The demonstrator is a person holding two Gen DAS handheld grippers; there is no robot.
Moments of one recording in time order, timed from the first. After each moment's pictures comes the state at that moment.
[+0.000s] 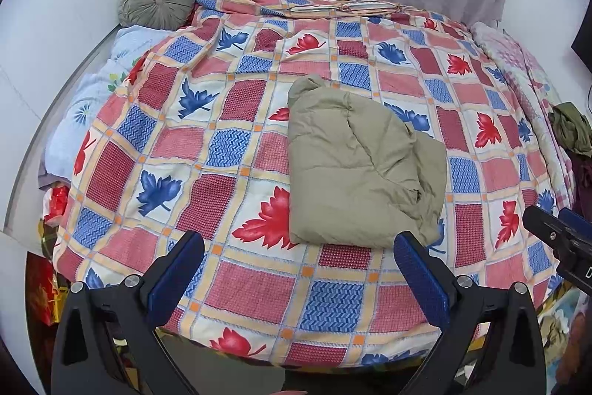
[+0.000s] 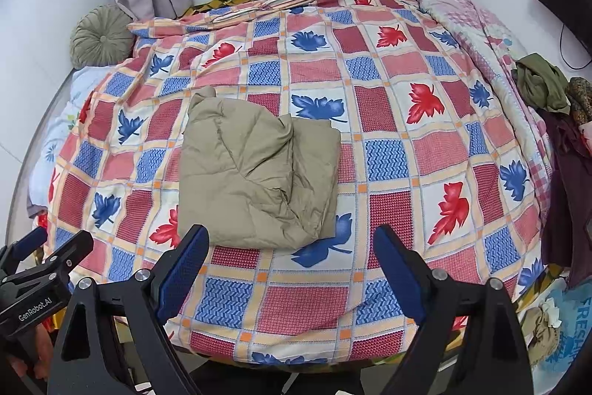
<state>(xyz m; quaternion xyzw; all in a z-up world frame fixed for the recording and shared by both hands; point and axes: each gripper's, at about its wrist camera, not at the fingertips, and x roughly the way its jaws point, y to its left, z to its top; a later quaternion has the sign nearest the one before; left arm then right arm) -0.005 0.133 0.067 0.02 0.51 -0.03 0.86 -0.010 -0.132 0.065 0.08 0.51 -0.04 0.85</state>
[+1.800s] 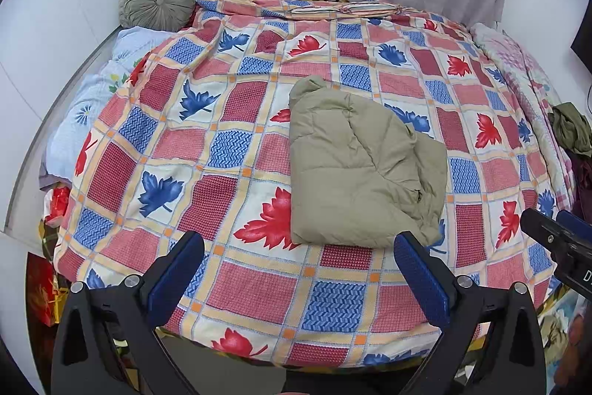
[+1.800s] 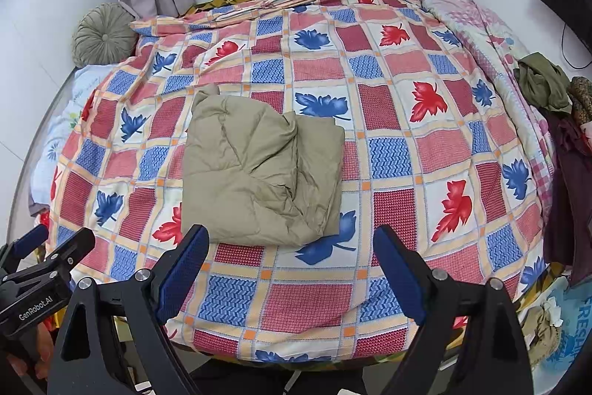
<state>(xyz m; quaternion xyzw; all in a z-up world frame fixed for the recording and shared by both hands) -0.004 0.136 0.067 0.02 0.50 -0.03 0.86 -0.011 -0.130 0.065 0.08 0.51 -0.04 0.85</state>
